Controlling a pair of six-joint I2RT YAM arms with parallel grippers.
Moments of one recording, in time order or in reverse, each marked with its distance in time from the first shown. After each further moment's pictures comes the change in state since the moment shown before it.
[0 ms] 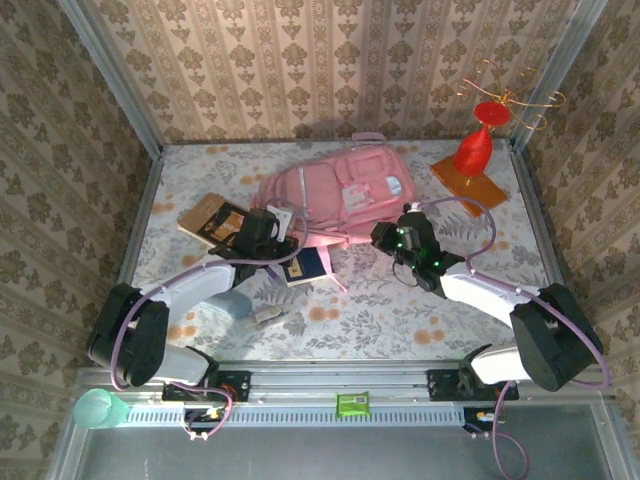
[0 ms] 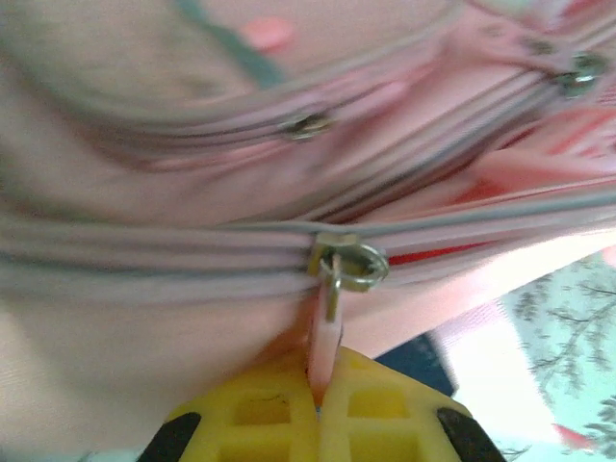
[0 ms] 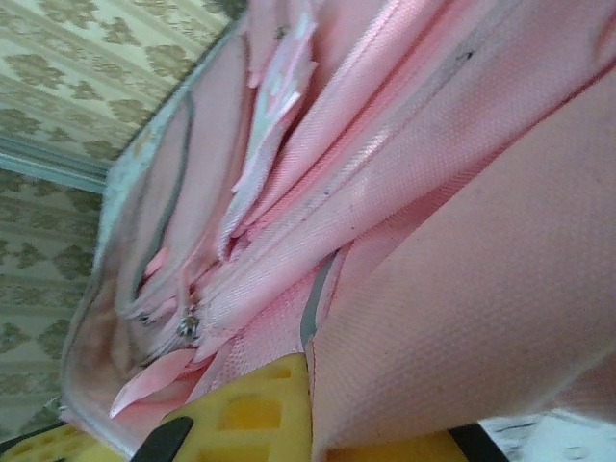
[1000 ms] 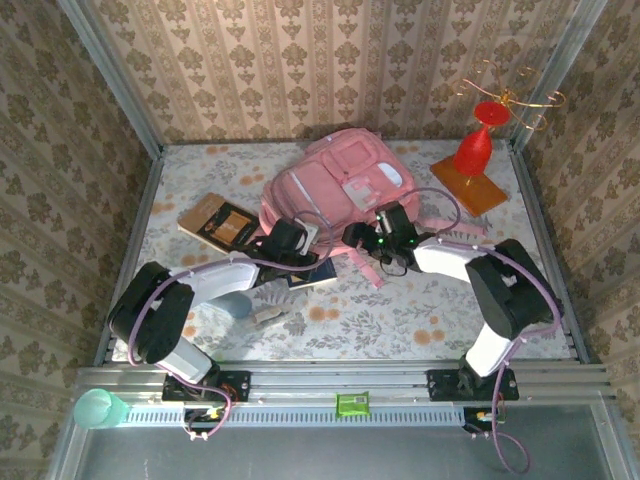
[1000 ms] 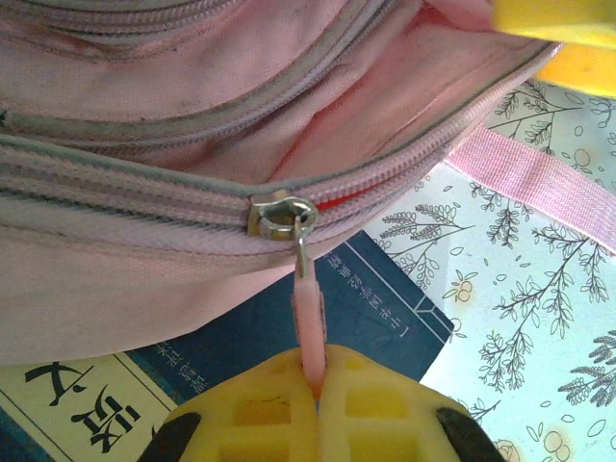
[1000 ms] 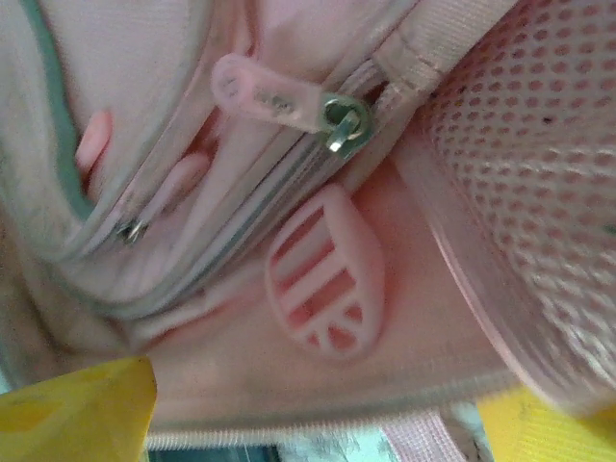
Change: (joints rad) left arm -0.159 0.154 0.058 -0.034 0.003 -0.035; right arm 0.013 0.356 0.215 -0.117 -0.187 -0.049
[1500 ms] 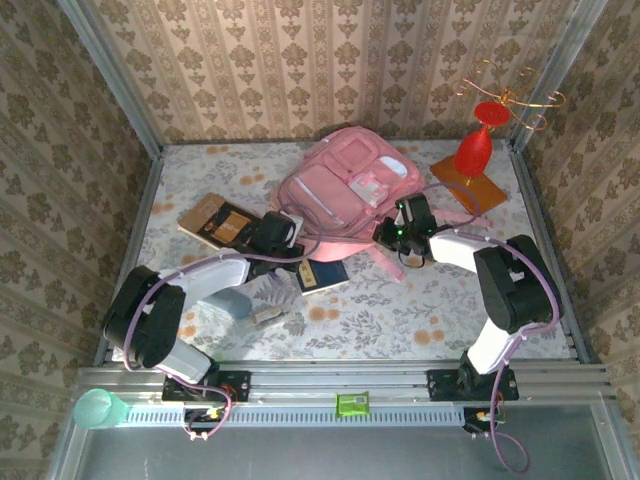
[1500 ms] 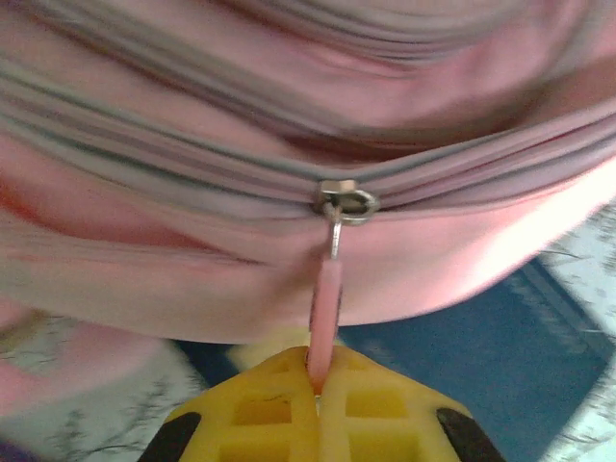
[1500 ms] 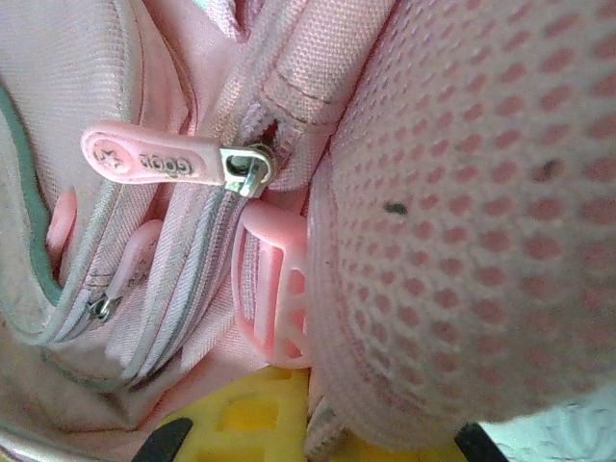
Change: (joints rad) left arm 0.095 -0.037 0.011 -0.071 -0.134 0.055; right arm -0.182 -0.014 0.030 -0.111 -0.113 -0.170
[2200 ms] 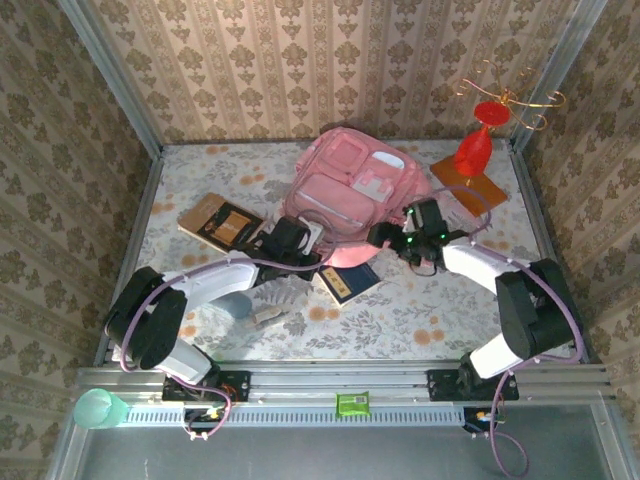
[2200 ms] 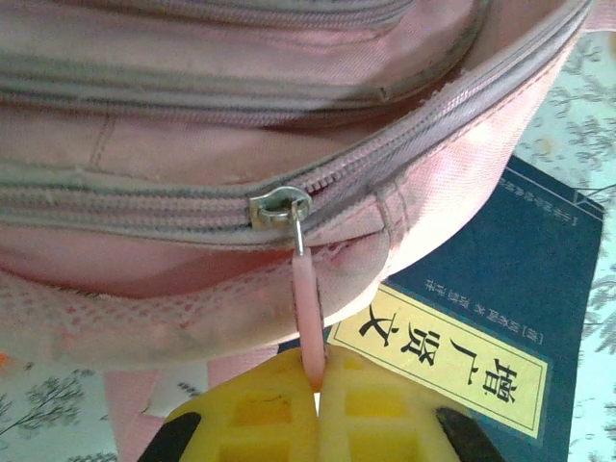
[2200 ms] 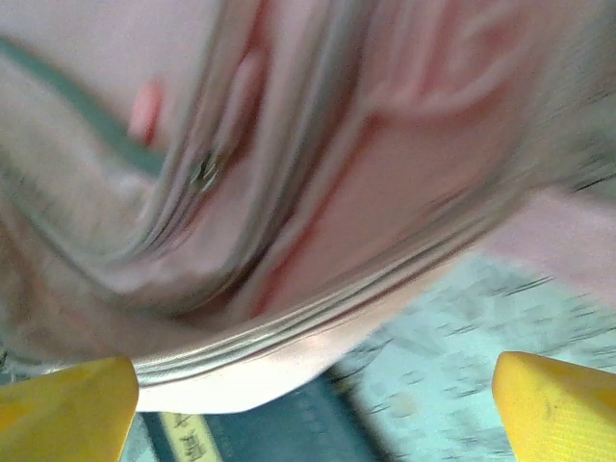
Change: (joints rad) left arm -0.126 0.000 0.033 -0.007 0.129 -0.029; right arm 0.041 -0.174 -0.099 -0.096 -0.020 0.016
